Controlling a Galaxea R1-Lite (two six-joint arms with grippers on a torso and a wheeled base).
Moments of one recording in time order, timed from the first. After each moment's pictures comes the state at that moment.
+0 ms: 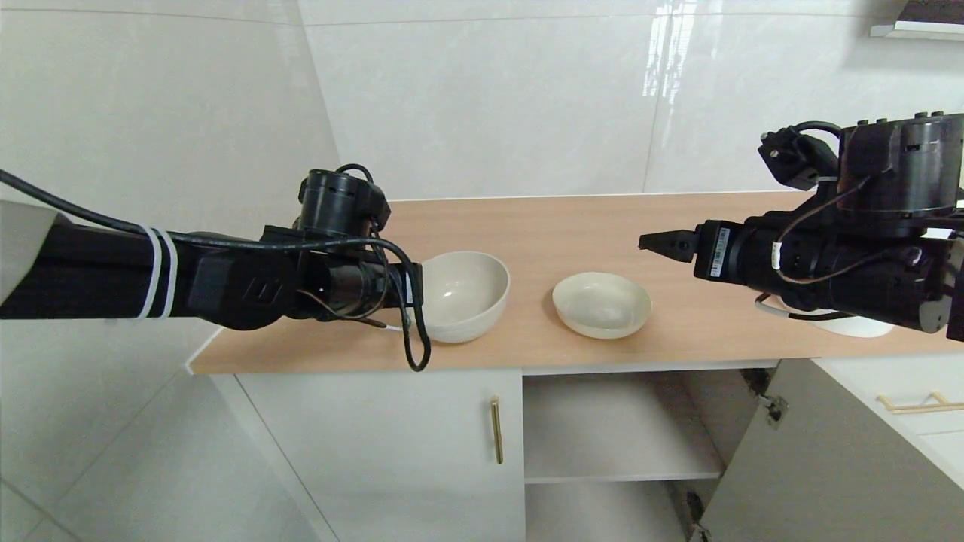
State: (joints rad) left arm -0.39 1.95 -1.33 -0.04 0.21 -0.26; right arm 0.49 1.60 -1.07 -0.29 -0.12 0.31
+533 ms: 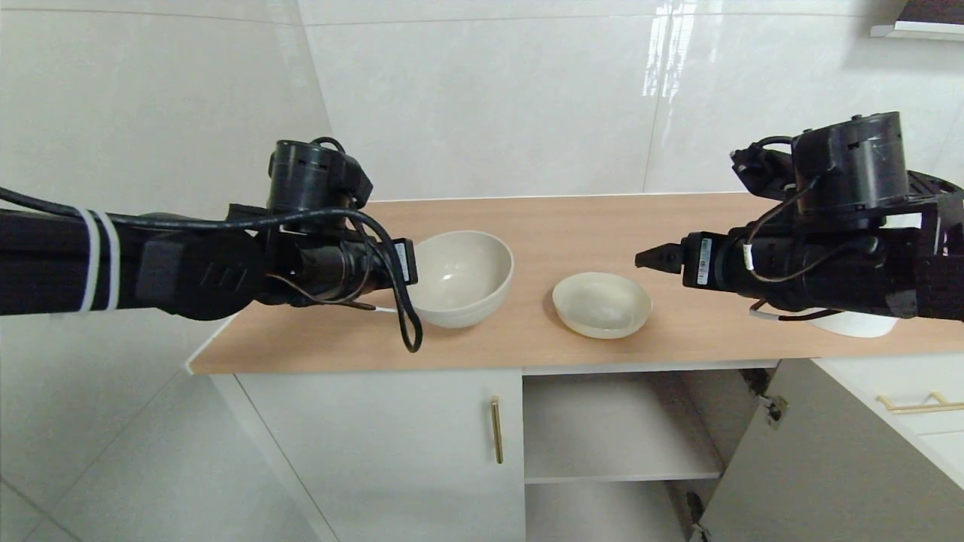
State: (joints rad) left arm -0.39 1.86 -1.34 -0.04 0.14 -0.33; right arm 0.49 1.67 -1.21 -0.05 -0.18 0.33
